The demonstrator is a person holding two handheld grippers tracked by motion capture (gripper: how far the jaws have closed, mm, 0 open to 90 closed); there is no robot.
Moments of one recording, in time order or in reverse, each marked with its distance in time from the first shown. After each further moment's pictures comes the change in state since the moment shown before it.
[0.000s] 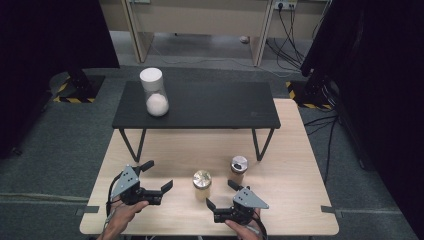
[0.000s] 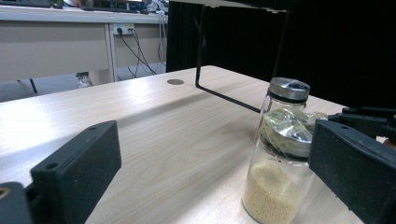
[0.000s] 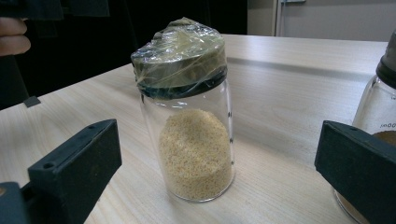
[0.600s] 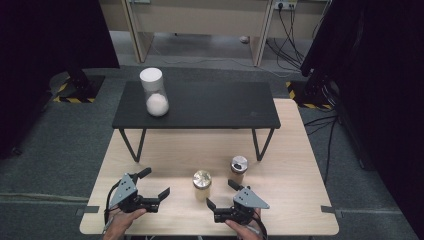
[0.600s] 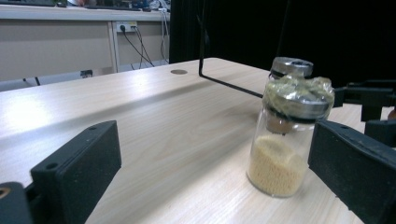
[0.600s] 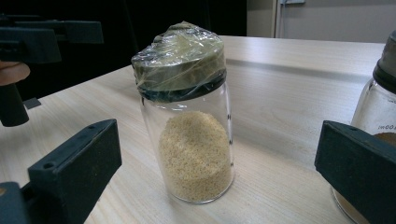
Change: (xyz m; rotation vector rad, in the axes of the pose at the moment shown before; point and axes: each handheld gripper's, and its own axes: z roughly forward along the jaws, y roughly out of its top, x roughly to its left) left arm 0.003 -0.029 -0.014 0.006 0.018 0.012; right arm 0.000 0.001 -0.001 -0.005 0.000 0.002
